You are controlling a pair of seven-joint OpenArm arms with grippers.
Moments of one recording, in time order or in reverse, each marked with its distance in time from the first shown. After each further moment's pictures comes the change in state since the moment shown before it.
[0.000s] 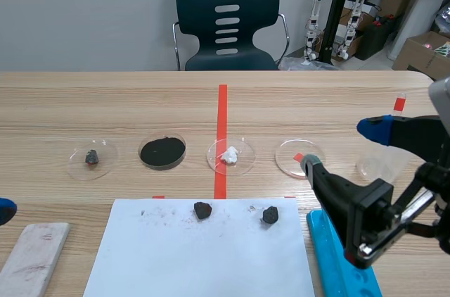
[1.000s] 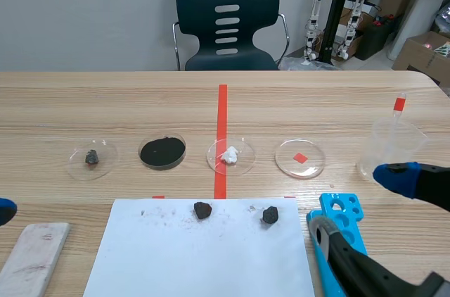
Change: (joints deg) left arm 0.0 0.0 0.0 0.0 0.0 0.0 0.0; right arm -20.8 0.4 4.0 6.9 -2.8 0.0 10.3
